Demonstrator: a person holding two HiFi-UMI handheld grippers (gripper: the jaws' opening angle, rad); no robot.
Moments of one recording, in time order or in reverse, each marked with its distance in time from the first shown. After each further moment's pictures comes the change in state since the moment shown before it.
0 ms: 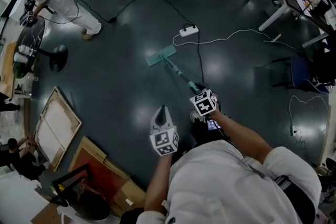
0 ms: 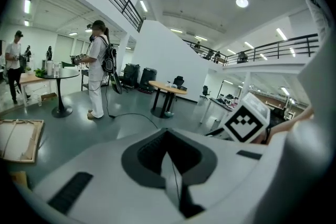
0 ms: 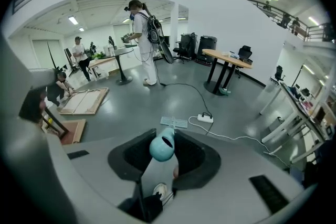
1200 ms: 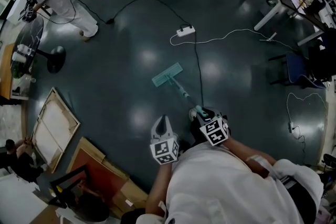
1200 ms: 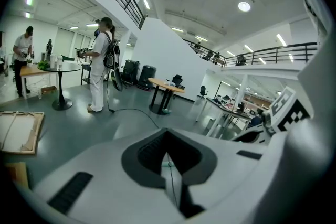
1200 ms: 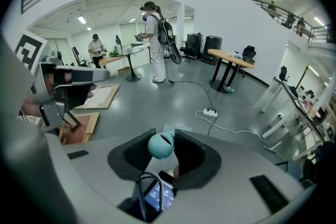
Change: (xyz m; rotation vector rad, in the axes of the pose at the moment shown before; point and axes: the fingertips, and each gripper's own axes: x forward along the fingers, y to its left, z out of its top) left arm -0.068 -0.009 -0.034 -0.036 0.018 -0.038; right arm -0.126 0.074 -0.082 -0.026 0.015 0.043
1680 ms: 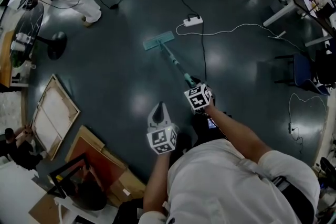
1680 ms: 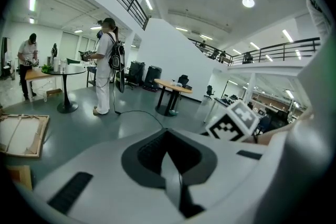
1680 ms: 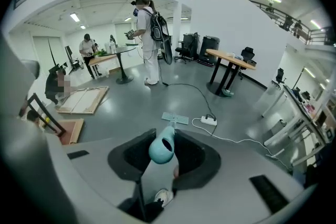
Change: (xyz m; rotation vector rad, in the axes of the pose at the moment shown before) left arm 0.044 0.042 0.030 -0.002 -0.008 0.070; right arm 0.162 -0.044 0.091 0.011 -0.023 -0.056
